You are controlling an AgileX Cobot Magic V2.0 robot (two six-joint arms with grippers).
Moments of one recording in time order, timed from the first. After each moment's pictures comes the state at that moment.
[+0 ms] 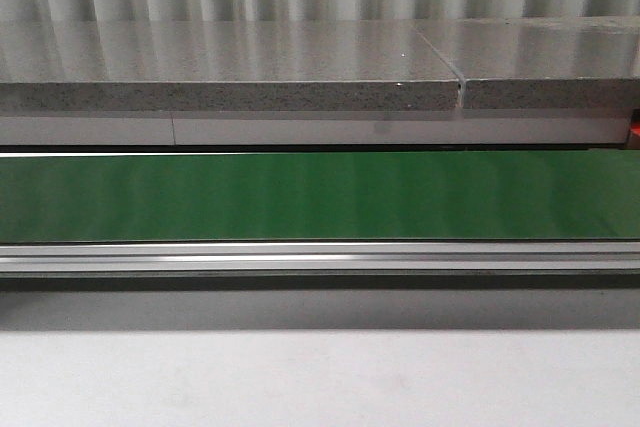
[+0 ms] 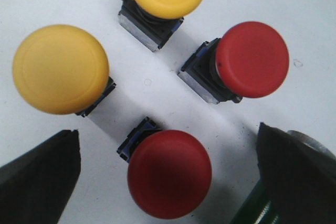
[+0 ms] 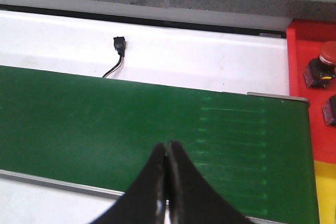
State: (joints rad) left arm 0.33 1.79 -1.14 -0.13 0.50 -0.30; right arm -0.11 0.84 -0.82 0.38 0.67 -0.31
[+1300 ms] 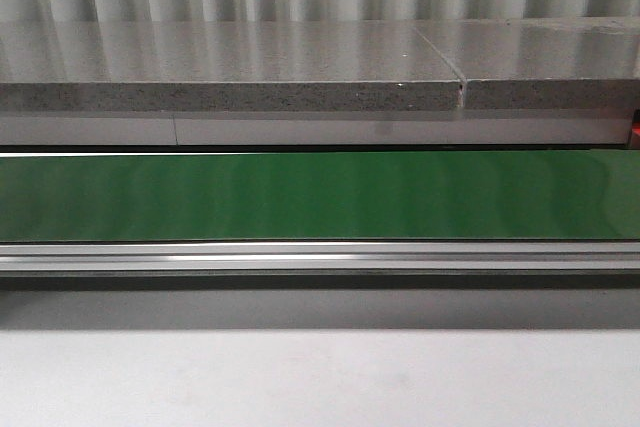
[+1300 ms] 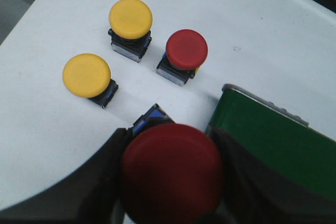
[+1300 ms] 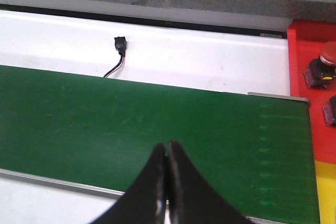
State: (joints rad) left arm 0.33 1.48 -1.15 -0.11 0.71 -0.09; right arm -0.11 0.84 -0.82 0.38 0.67 -0.31
